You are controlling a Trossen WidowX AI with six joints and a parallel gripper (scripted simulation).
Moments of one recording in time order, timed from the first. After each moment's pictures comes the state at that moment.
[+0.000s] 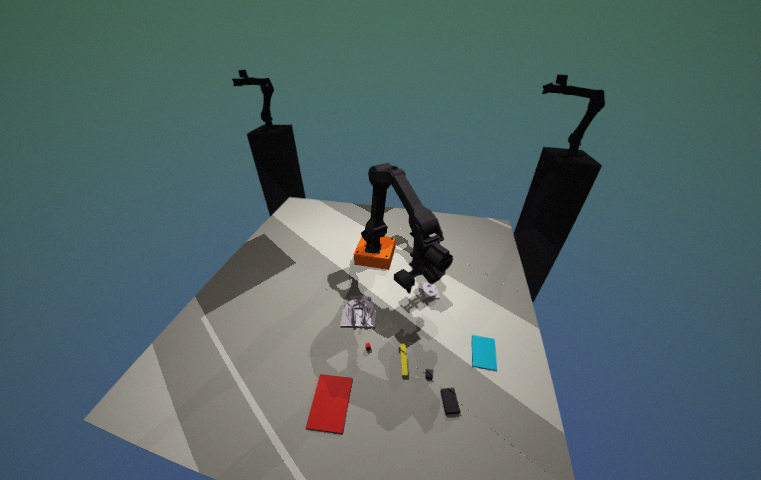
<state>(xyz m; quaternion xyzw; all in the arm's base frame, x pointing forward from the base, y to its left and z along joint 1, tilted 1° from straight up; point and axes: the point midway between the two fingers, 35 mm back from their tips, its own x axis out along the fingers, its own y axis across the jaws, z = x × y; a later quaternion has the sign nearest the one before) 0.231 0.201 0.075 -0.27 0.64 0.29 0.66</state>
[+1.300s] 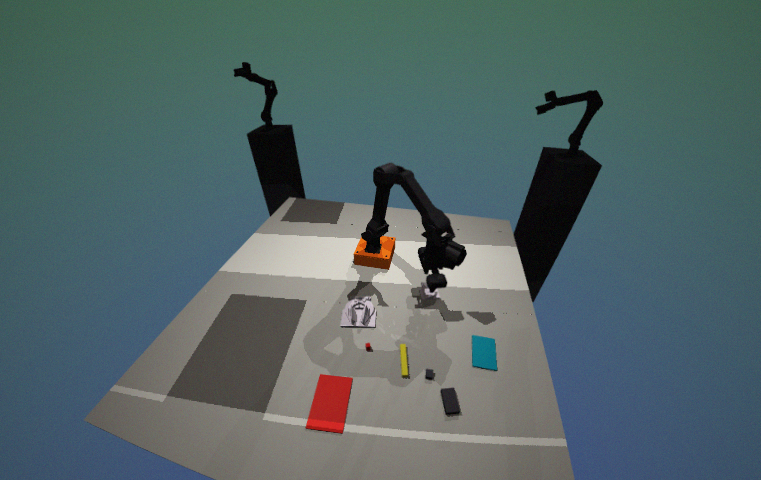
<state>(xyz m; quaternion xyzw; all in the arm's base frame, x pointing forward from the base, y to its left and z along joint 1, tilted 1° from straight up) 0.180 0.242 0.047 -0.55 0.43 0.56 0.44</state>
